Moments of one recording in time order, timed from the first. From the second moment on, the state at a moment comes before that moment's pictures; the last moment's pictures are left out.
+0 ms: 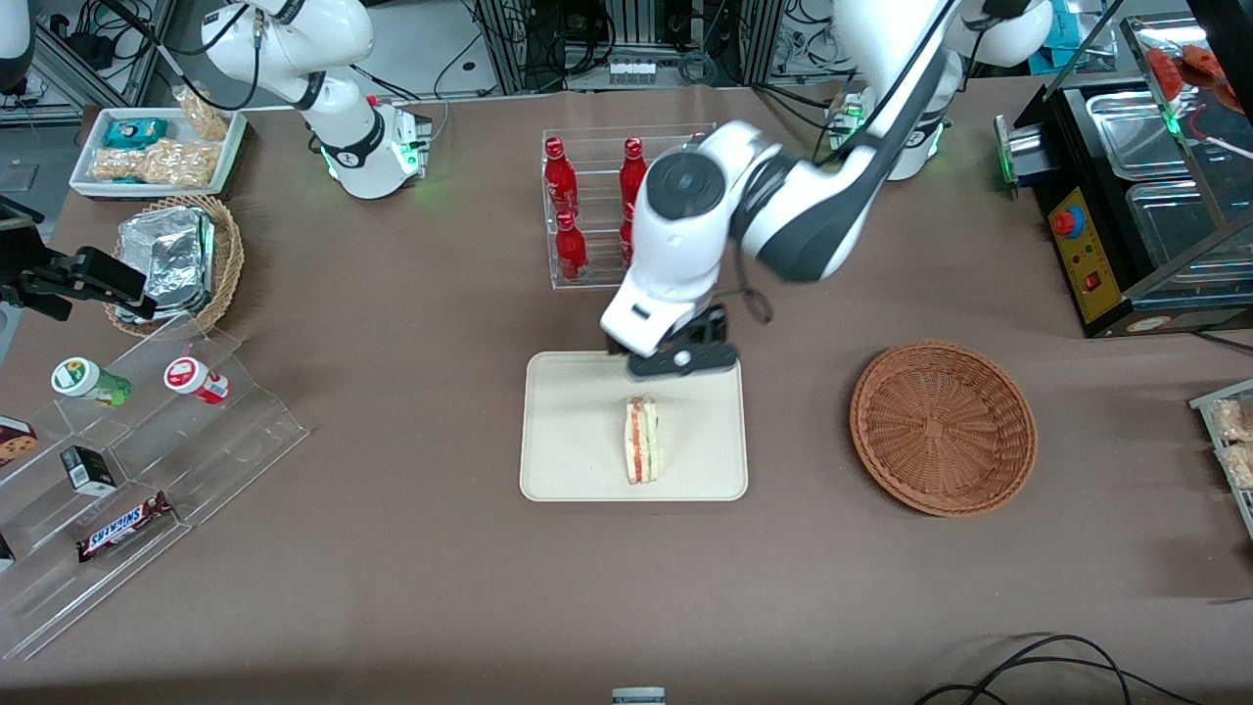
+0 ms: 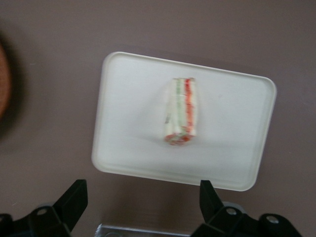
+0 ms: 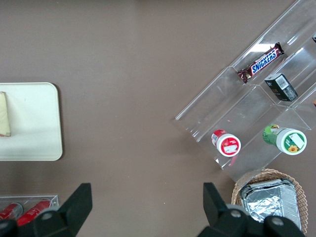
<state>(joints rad) -0.58 0.43 -0.14 -1.41 0.08 1.86 -0.92</state>
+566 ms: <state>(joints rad) -0.32 0.29 -0.14 -1.54 0.08 1.63 -0.77</state>
